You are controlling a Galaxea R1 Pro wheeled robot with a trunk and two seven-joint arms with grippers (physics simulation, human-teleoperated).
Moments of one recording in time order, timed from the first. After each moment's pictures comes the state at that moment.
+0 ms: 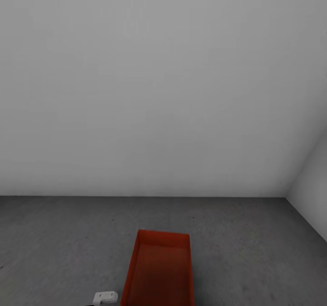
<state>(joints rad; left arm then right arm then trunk) -0.51 -0.01 0.00 0.00 0.06 0.14 0.09 -0.31 0.15 0.48 0.03 -0.44 -0.10 -0.25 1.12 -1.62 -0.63</state>
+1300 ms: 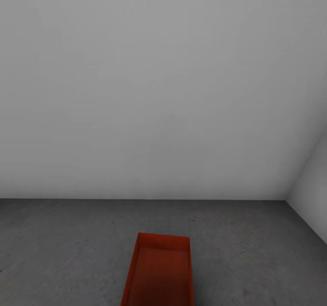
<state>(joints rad) -0.41 -0.02 0.00 0.00 0.06 0.14 0.09 -0.28 0.13 0.48 0.03 -0.44 -0.08 -0.25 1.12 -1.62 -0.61</state>
